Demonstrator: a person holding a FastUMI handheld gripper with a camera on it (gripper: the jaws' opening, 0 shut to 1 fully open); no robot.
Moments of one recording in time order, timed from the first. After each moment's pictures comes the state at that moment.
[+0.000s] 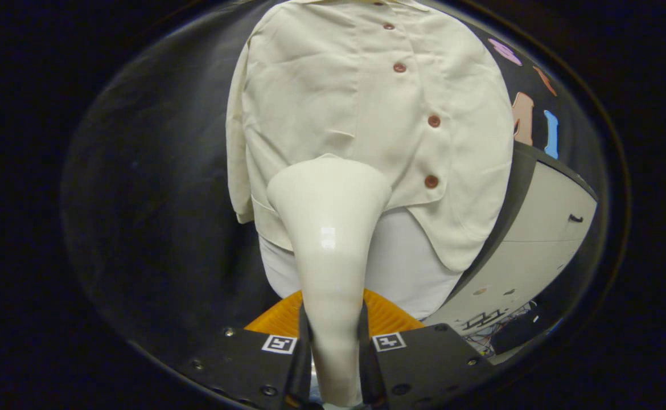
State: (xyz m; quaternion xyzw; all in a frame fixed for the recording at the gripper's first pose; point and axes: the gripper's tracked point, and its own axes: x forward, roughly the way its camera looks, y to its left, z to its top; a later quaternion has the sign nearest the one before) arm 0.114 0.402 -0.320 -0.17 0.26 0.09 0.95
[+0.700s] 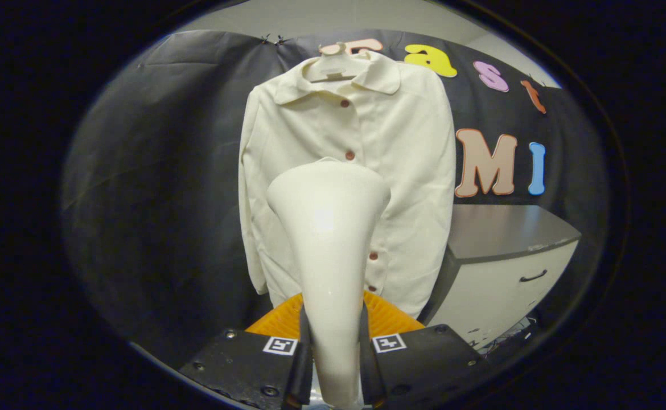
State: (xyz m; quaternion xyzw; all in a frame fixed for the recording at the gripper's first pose) arm 0.068 0.393 -0.119 -0.12 0.15 0.13 0.97
